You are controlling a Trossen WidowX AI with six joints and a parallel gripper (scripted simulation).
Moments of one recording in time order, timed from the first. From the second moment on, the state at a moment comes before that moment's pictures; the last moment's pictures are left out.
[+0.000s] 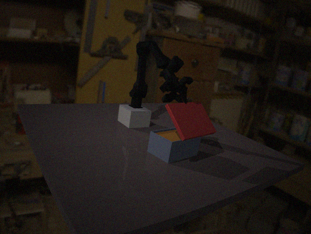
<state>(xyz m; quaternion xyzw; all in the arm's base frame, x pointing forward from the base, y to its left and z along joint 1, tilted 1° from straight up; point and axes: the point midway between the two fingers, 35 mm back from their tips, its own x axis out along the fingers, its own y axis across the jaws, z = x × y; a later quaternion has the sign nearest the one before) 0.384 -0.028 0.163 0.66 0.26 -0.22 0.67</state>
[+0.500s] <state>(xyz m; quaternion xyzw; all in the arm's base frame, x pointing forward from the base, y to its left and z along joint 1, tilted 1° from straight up) 0.379 0.002 0.164 0.66 0.26 -0.22 0.67</state>
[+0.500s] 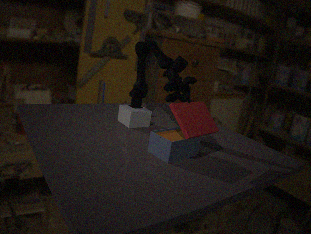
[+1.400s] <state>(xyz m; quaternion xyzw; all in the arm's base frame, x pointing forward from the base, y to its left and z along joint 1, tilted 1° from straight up) 0.370 0.055 0.167 0.66 0.26 -0.21 0.67</state>
